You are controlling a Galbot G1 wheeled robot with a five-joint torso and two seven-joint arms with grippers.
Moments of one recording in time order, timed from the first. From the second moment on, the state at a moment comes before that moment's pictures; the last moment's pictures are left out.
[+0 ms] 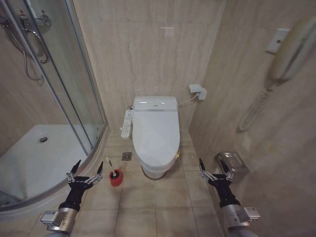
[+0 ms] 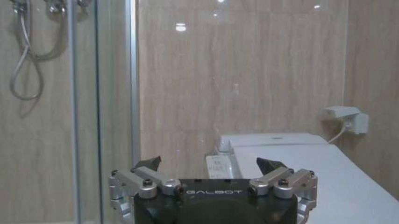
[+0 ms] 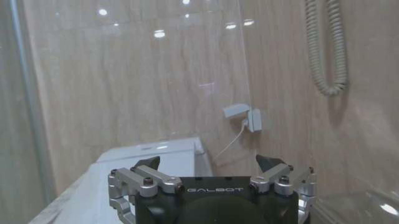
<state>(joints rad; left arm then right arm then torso) 1.61 -1.24 -0.69 -2.05 -0.35 -0.20 0.09 -1.62 1.51 0.69 2.10 0.28 0.17 -0.10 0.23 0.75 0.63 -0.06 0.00</state>
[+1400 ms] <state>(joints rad) 1.61 -1.24 -0.69 -2.05 -0.35 -0.20 0.09 -1.60 1.49 0.68 1.99 0.15 0.25 -0.12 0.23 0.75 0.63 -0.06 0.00</state>
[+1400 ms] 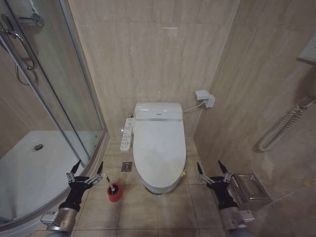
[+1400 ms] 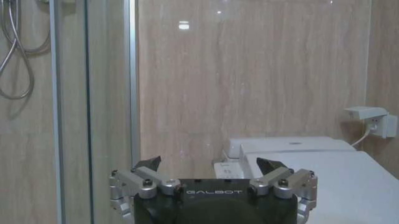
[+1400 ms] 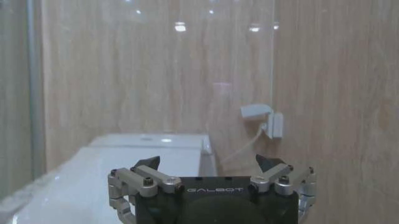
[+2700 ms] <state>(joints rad) 1.61 -1.24 -0.69 -2.05 -0.35 -0.20 0.09 -1.46 1.43 0.70 1.74 0.07 0.30 -0.11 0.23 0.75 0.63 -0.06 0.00</state>
